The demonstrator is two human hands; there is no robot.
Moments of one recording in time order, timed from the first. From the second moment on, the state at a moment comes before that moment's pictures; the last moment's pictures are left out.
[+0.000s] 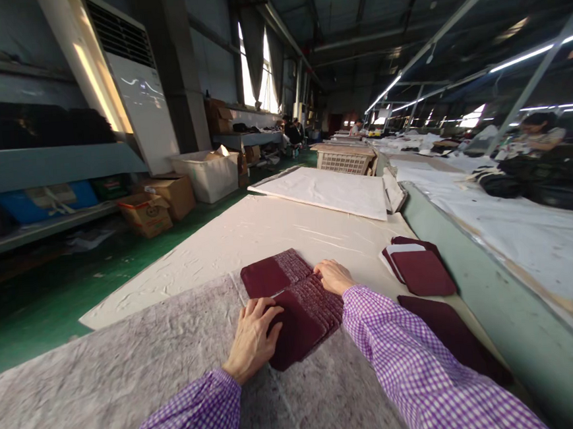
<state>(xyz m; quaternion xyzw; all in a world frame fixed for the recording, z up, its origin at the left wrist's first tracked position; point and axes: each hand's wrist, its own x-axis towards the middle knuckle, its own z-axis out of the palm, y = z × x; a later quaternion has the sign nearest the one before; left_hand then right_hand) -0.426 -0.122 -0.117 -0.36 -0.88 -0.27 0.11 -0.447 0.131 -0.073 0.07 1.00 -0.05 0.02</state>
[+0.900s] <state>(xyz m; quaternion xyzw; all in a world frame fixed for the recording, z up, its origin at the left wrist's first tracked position) -0.424 -0.122 -0.114 -0.38 -0.88 -0.27 0.11 -0.455 0.135 -0.073 0.02 1.00 -0.02 0.05</state>
